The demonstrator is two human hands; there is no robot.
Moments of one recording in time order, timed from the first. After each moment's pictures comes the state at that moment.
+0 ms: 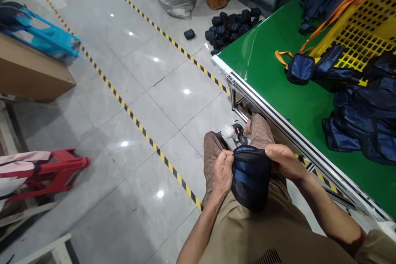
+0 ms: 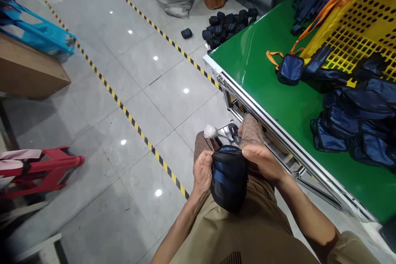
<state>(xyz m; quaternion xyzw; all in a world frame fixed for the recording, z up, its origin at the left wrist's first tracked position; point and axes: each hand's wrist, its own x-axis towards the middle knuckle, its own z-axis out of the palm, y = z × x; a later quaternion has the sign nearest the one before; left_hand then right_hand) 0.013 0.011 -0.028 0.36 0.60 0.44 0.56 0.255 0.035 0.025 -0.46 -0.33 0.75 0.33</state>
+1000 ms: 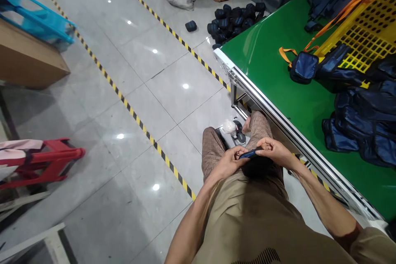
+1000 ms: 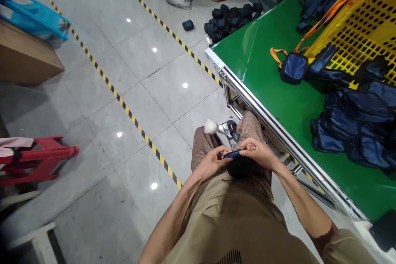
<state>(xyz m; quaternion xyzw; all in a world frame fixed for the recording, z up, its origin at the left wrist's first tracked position) 0.011 0.038 -0.039 0.43 0.46 0.25 0.74 0.269 0.055 -0.028 -0.57 -0.41 0.68 0.21</state>
